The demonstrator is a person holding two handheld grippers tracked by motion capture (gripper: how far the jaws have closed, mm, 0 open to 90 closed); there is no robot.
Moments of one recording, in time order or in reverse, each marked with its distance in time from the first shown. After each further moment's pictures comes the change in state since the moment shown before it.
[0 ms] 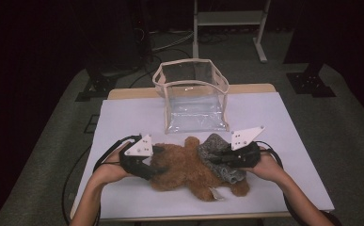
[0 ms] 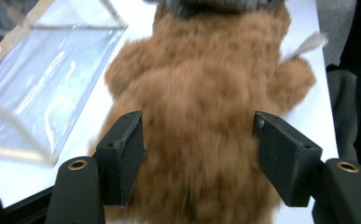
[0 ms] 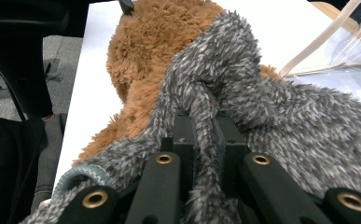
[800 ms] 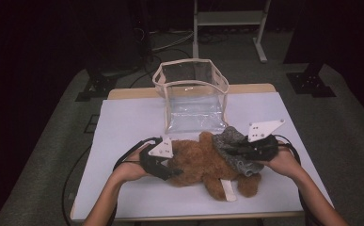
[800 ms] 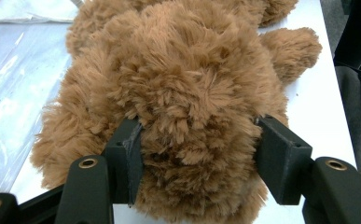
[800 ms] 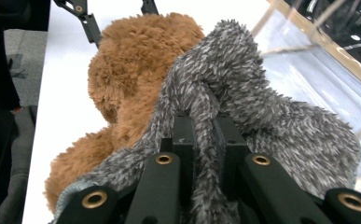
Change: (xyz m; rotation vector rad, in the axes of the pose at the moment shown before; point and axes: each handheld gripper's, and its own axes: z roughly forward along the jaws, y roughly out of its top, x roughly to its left) left arm -0.002 0.021 0.061 0.020 -0.089 0.023; right arm -0.012 -0.007 -0.046 0.029 -0.128 0.020
